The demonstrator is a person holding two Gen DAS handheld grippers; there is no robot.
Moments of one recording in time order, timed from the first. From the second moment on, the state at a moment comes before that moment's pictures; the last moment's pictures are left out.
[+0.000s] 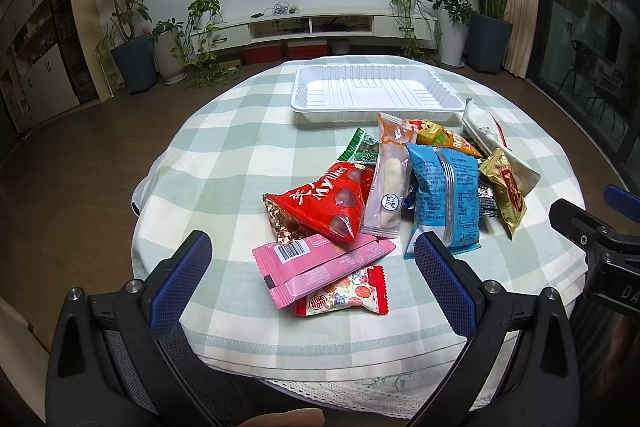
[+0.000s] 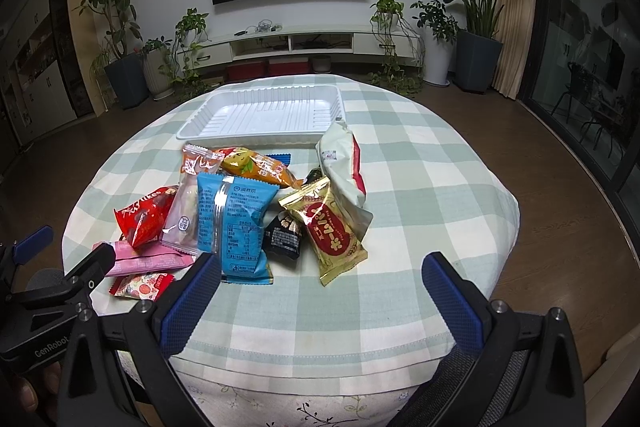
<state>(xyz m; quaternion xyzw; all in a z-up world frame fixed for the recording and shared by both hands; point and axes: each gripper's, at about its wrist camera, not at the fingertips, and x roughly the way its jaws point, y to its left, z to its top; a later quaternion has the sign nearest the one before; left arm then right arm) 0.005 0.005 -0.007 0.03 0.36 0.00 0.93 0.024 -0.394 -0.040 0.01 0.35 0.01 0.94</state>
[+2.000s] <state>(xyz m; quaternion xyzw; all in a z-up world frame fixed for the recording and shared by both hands) 0.139 -0.007 -0.037 0.25 0.54 -0.27 0.75 0.051 -0.429 -0.068 0.08 0.40 0.07 0.91</state>
